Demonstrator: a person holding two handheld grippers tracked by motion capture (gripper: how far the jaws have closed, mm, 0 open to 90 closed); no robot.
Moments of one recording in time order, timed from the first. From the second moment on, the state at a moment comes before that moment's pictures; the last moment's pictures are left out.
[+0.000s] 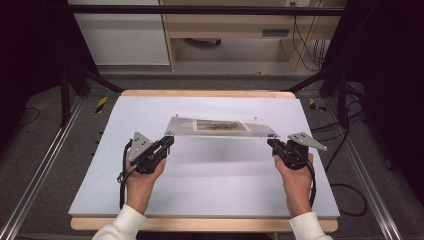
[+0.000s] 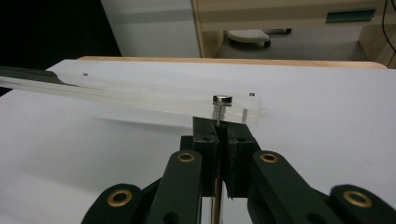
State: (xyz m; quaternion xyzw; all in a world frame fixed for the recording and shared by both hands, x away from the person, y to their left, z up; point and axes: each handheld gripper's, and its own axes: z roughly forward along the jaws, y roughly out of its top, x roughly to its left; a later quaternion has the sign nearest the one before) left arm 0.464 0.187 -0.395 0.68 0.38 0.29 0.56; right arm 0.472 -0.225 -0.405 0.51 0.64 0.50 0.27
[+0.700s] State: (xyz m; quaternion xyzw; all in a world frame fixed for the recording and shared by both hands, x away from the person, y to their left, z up) left arm 0.468 0.207 -0.419 0.68 0.40 0.29 0.55; right arm 0.467 -0.205 -0.416 0.51 0.65 0.49 0.28
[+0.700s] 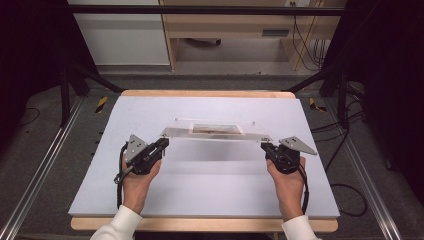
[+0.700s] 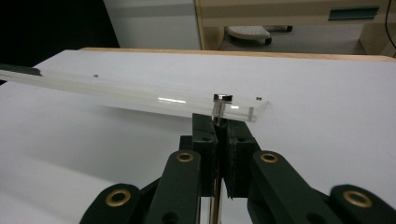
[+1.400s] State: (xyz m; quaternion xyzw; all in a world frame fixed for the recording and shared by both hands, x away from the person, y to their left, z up) left arm 0.442 0.216 -0.450 0.70 0.43 0.25 0.52; right arm 0.445 -0.196 -0.442 0.51 0.68 0.46 0.25
